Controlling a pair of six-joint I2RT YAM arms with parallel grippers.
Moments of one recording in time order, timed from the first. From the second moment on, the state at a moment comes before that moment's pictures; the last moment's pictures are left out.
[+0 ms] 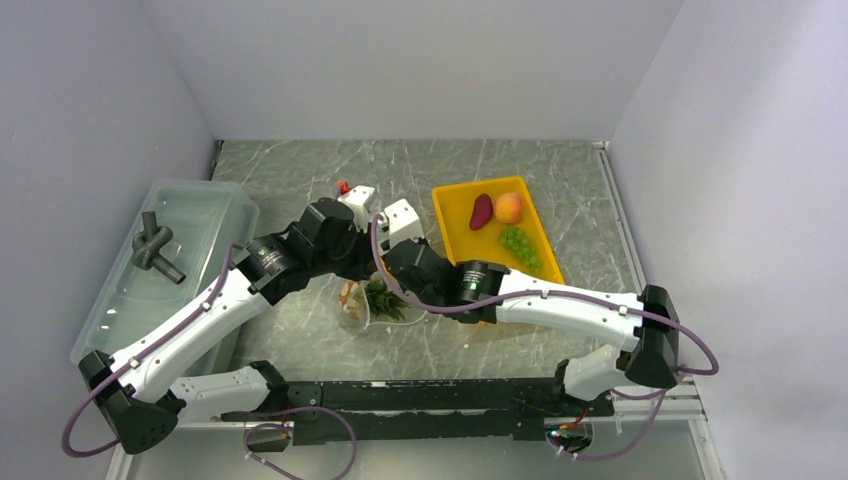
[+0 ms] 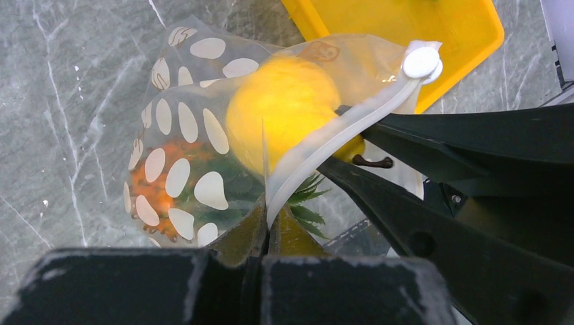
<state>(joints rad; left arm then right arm) -0.78 1.09 1.17 -0.76 -0.02 -0.47 1.23 1.43 1.27 -0.43 0.65 0.29</state>
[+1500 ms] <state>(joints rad) -0.78 1.09 1.17 -0.76 0.00 -0.49 1.16 1.33 1.10 -0.20 0.69 0.43</state>
